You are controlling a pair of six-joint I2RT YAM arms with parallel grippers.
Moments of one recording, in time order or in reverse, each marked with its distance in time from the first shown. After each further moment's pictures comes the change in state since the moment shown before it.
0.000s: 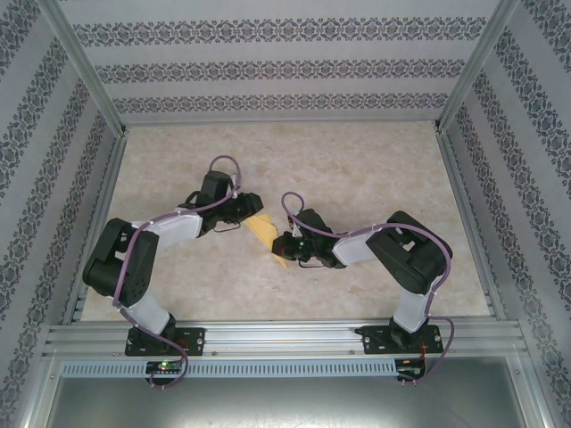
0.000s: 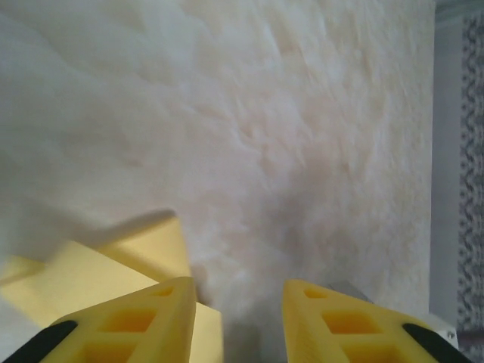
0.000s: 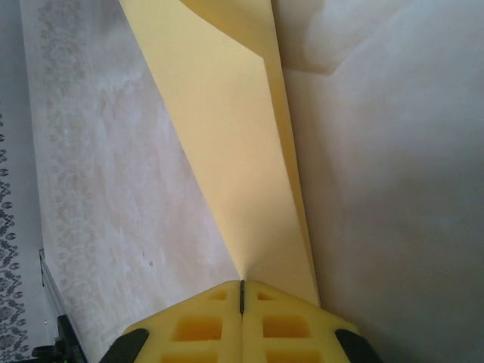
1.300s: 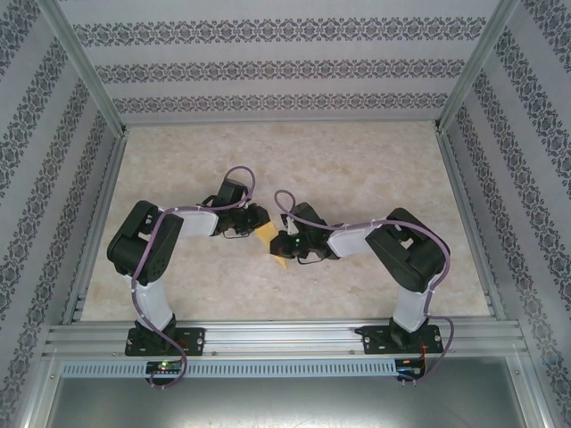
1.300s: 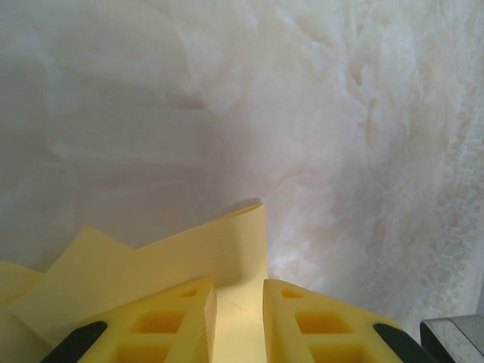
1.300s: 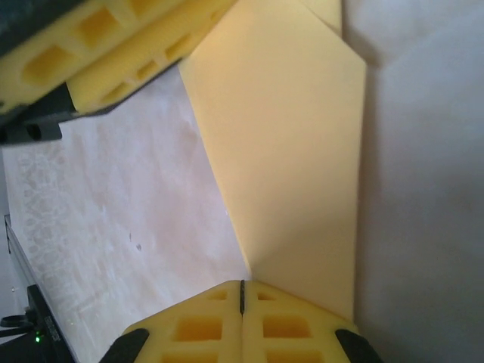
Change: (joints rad) left arm -0.030 0.182 0.041 -0.013 -0.028 -0.037; right arm -0.007 0.008 0.106 -0.213 -0.053 -0.136
